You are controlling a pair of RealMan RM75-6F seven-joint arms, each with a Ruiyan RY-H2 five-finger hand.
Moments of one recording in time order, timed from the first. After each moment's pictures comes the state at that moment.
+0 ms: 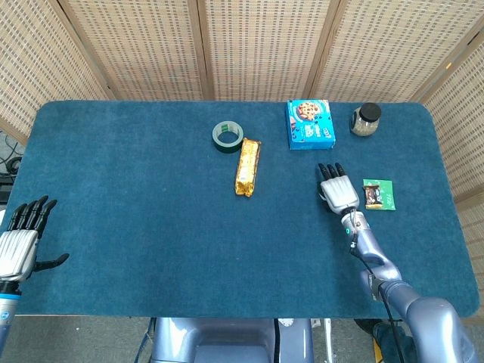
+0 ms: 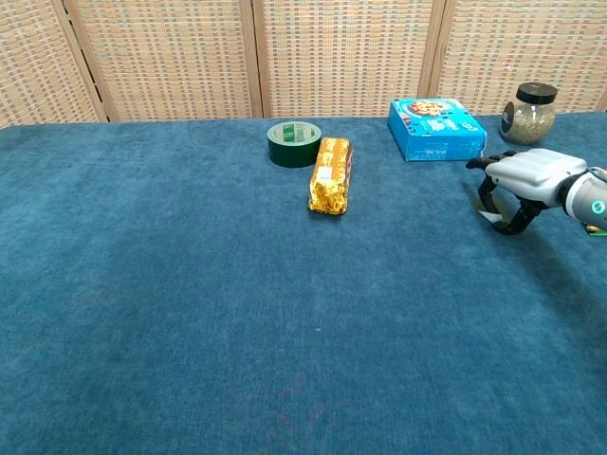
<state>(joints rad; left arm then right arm) -0.17 -1.18 -0.06 -1.55 1.42 1.38 0.03 0.78 -1.82 0.15 -0.56 -1.32 0.74 -0.06</state>
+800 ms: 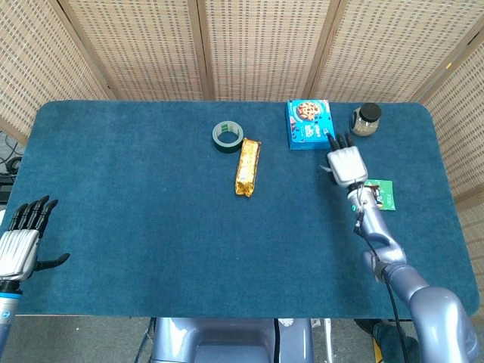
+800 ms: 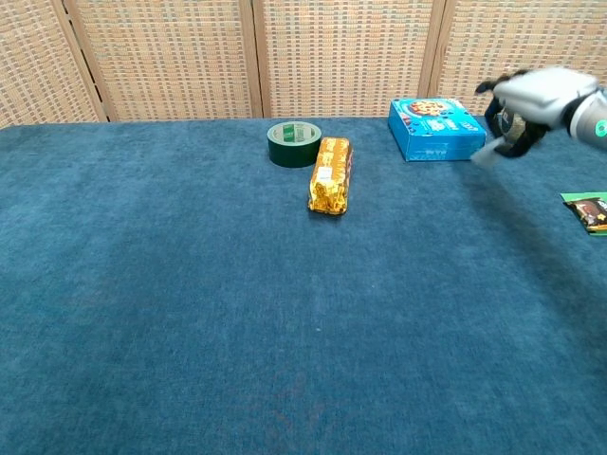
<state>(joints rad) -0.17 -1.18 -0.06 -1.55 1.42 1.37 0.03 0.88 -1.76 0.24 -0.50 -1.30 0.77 -0.08</state>
